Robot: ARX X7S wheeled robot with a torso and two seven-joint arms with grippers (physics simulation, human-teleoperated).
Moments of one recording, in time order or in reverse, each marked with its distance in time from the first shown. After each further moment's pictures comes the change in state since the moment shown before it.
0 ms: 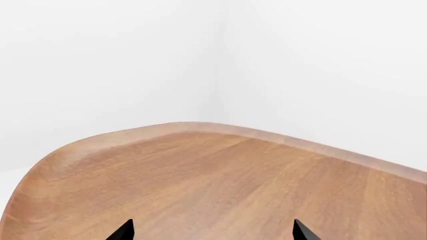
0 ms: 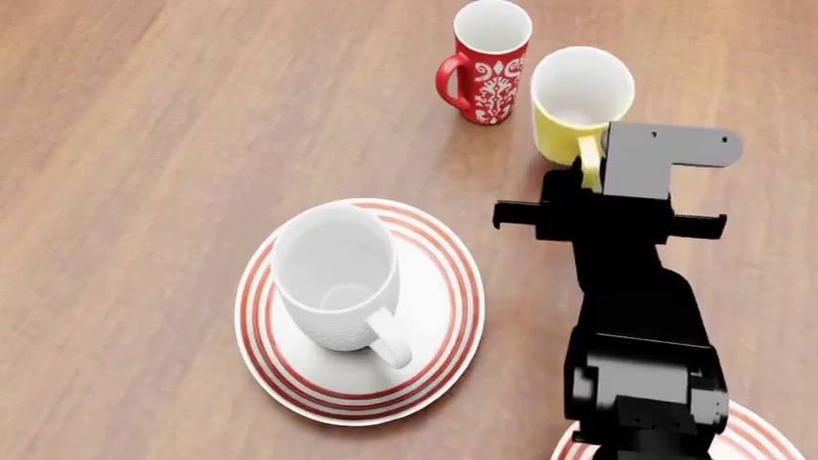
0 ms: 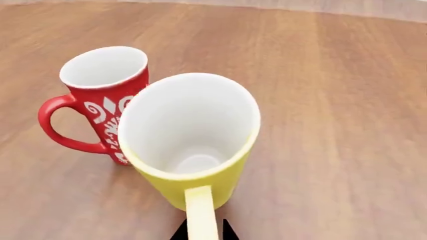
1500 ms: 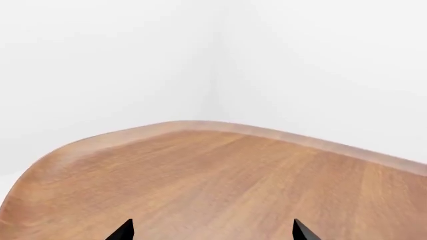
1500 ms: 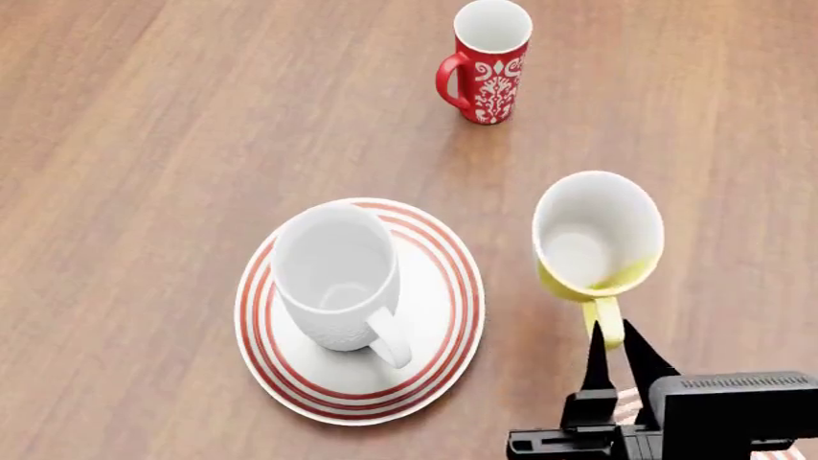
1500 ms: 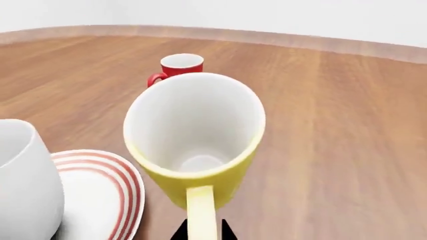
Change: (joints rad) left arm -0.028 -0.010 0.037 -0.001 0.027 -0.031 -0.019; right arm -1.002 0.111 0.089 -1.529 0.145 0.374 -0.070
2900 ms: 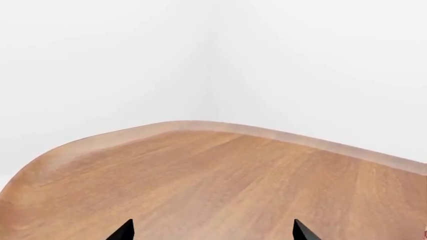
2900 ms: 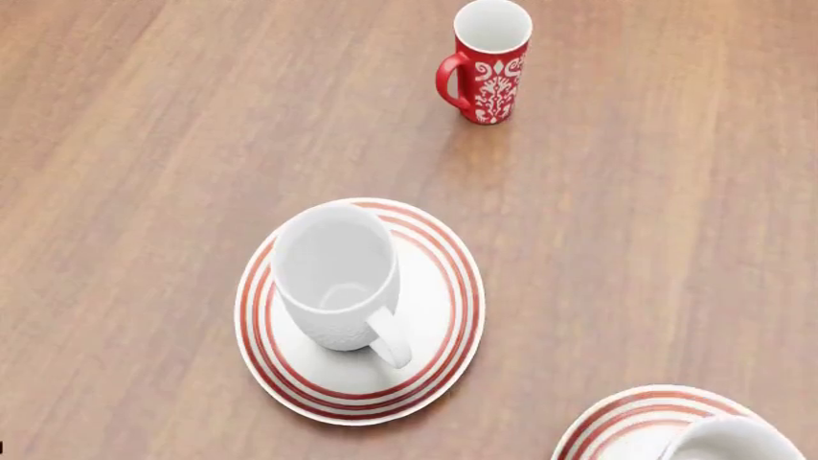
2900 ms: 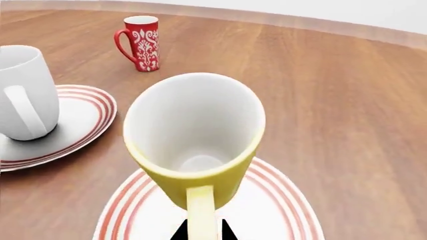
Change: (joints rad) left arm -0.028 -0.009 0.030 -0.003 0.006 -0.015 -0.010; right arm -0.744 -0.033 0.245 -0.153 0.111 -0.483 -0.061
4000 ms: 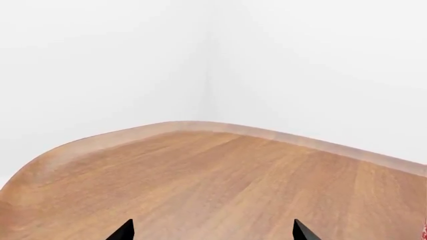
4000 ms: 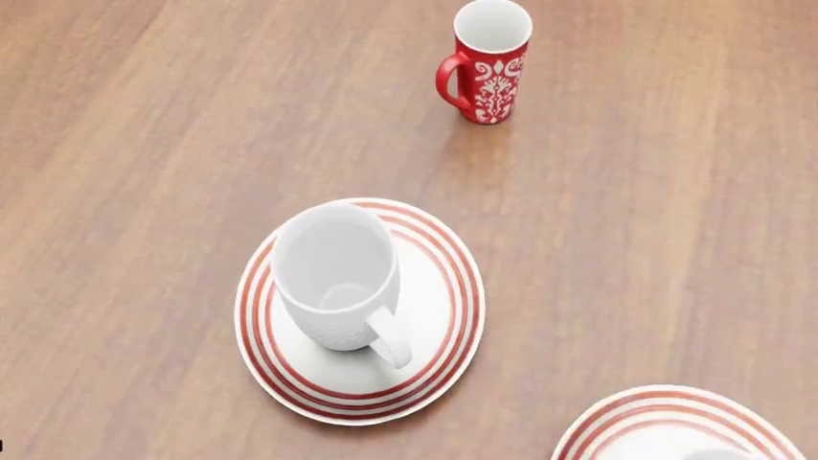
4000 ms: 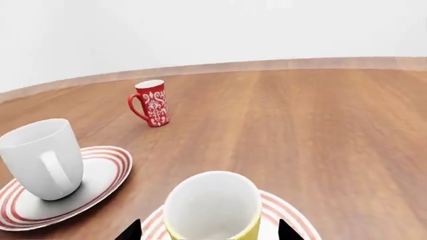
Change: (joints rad) left arm -0.004 -0.010 0.007 0.010 -0.007 -0.006 -0.012; right arm -0.015 -0.031 -0.012 0.187 0.208 -0.359 -0.170
